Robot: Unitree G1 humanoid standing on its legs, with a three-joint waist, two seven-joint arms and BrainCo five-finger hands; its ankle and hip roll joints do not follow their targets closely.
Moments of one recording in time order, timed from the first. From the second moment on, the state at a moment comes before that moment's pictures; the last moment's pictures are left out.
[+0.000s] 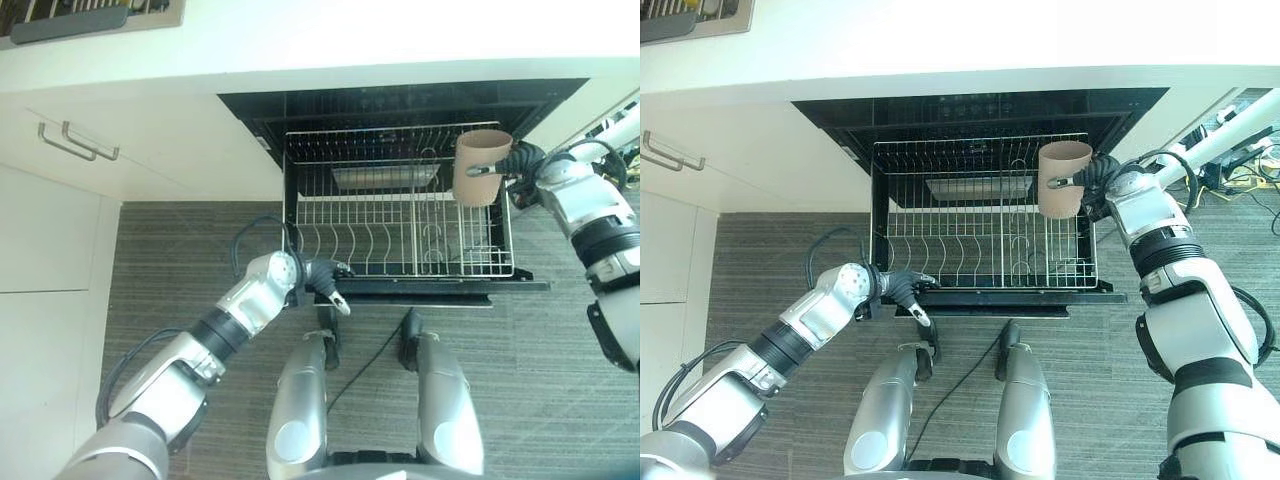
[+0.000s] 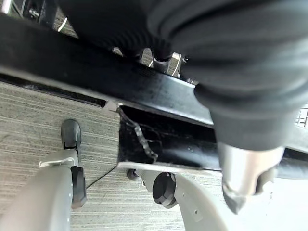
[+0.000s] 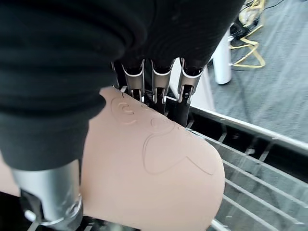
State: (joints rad) left arm -0.63 0.49 -0.65 0.26 0.26 0.44 -0.69; right arm -1.11 -0.72 0.50 0.84 0.22 0.50 0.15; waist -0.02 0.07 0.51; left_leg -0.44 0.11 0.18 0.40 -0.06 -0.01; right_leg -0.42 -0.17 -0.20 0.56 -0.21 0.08
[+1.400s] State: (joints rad) left arm -0.59 0.58 -0.70 0.16 0.20 0.35 -0.58; right arm -1.25 -0.72 0.54 1.15 0.08 0.66 0.24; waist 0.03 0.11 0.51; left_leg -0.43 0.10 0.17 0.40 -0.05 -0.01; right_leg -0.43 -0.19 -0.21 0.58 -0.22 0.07
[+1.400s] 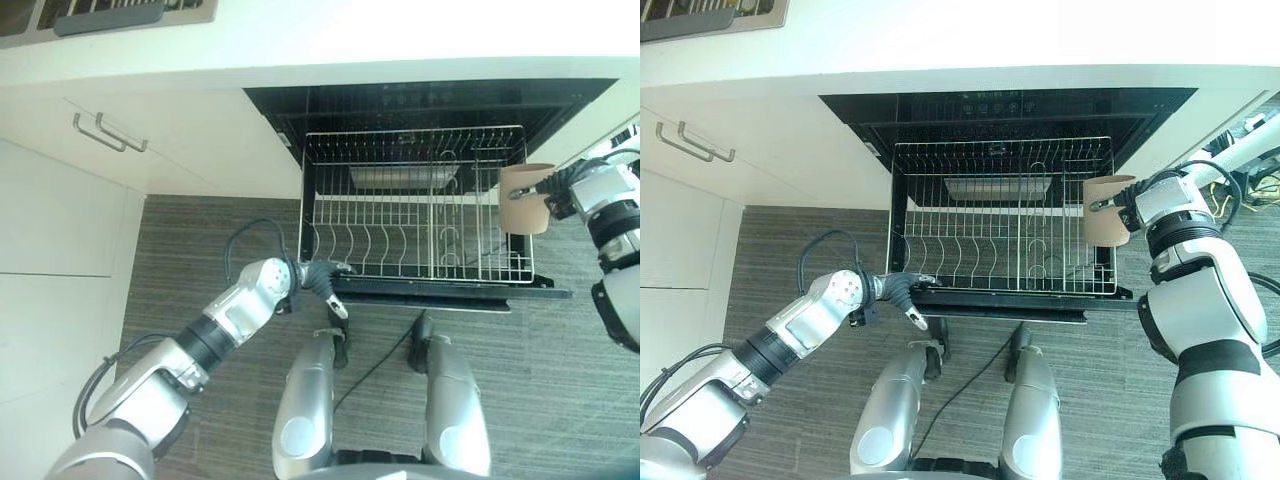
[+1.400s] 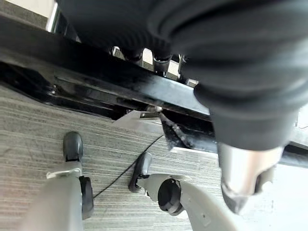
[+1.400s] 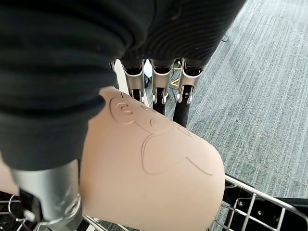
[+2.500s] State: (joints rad) left arm -0.50 0.66 -0.70 -0.03 0.13 0.30 -0.43; right arm -1.39 -0.80 0.65 1.22 -0.03 0.73 0.18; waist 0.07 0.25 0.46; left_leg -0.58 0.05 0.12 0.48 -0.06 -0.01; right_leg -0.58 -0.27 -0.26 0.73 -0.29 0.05
